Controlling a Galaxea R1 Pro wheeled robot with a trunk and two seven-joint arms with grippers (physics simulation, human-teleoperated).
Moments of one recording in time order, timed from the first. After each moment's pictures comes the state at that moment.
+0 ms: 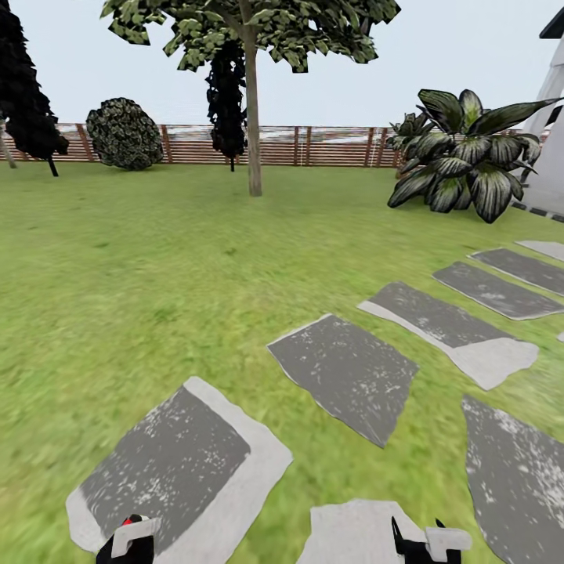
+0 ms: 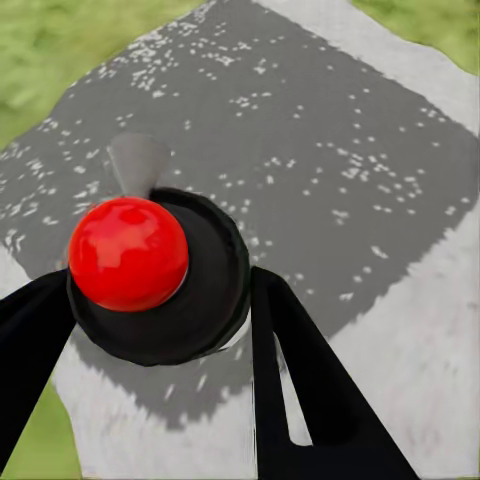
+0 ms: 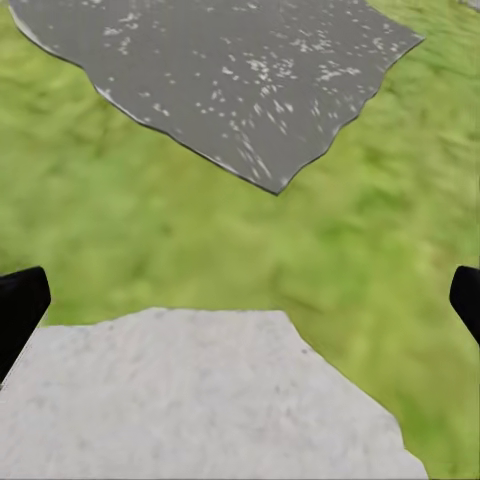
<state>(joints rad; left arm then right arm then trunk) -0.30 0.08 0.17 -0.29 0.01 -0.51 0.02 -0.20 -0.08 -0.08 -0.42 0.01 -0.59 0.00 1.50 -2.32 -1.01</state>
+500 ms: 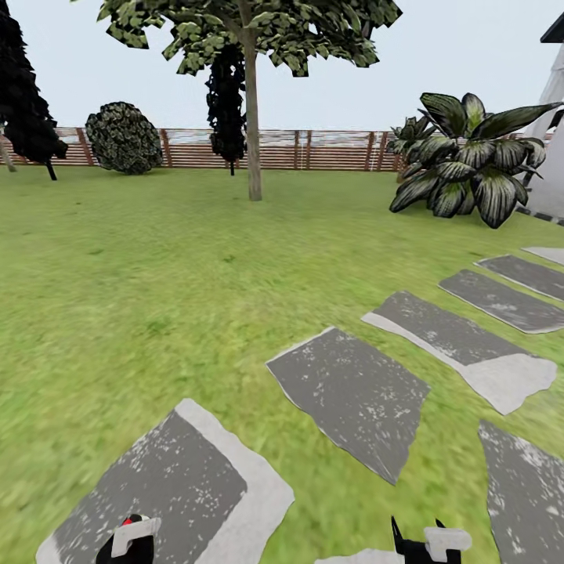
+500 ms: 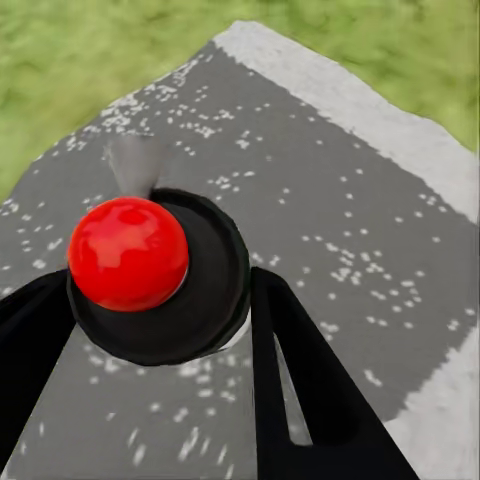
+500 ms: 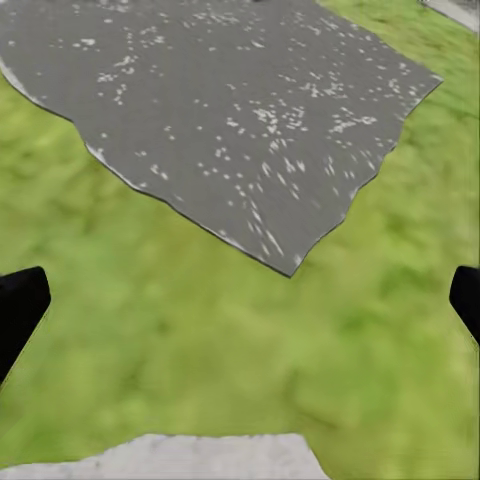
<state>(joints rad) -0.30 0.08 0.17 -0.29 0.01 -0.51 0.02 -0.20 -0.08 -0.08 -0.42 0.01 -0.59 0.00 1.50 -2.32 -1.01</state>
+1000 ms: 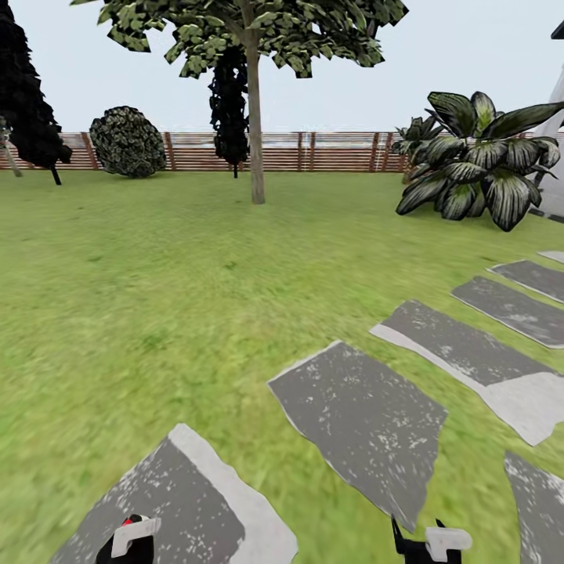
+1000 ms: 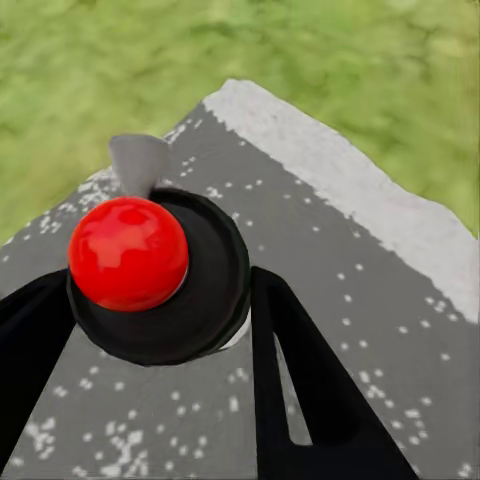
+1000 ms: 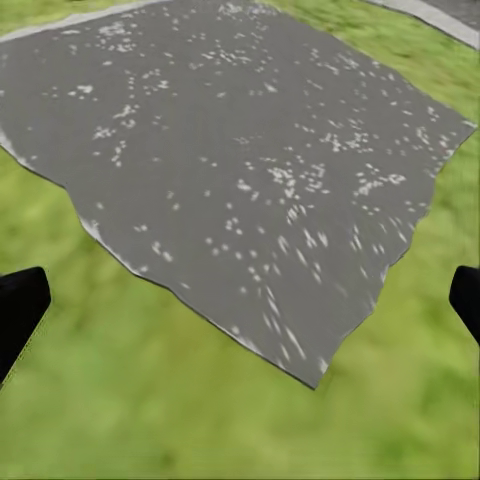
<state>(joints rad) -0.30 0.08 0.17 -0.29 0.01 -0.51 0.02 -0.20 -0.08 -0.08 -0.43 0.01 -0.59 0.00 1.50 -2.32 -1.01</state>
